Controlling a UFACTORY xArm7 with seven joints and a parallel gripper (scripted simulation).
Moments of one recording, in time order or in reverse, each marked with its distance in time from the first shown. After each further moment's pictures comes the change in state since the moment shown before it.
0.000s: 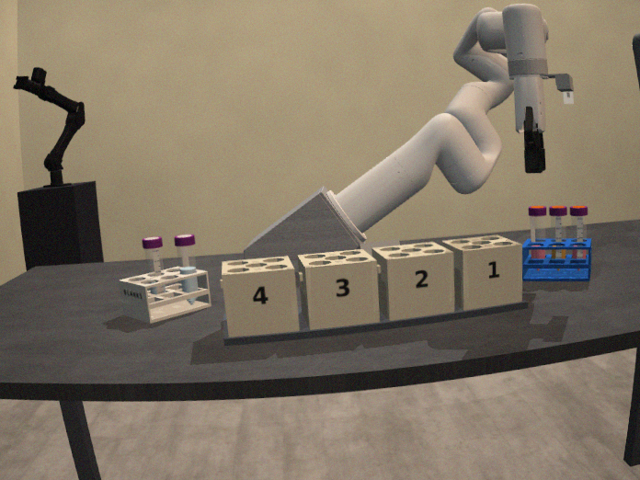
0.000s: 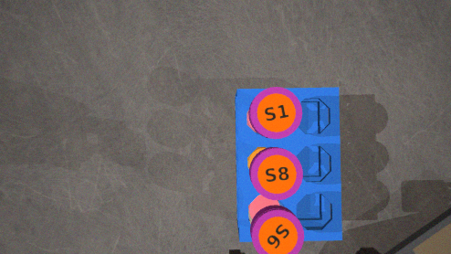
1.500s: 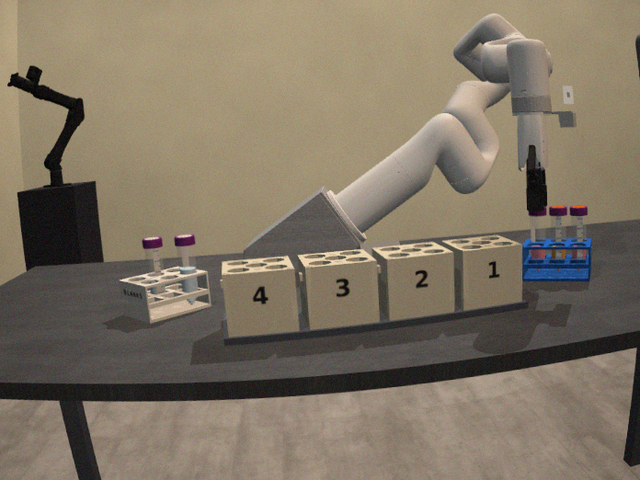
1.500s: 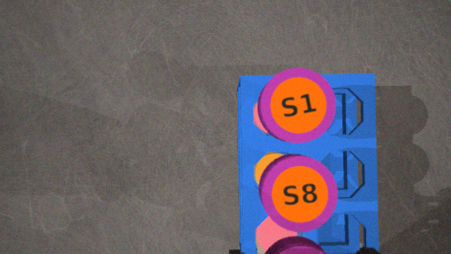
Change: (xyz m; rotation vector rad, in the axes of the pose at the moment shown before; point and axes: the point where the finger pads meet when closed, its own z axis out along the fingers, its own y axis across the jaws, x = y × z) arm 0.000 0.000 0.066 -0.001 0.000 0.000
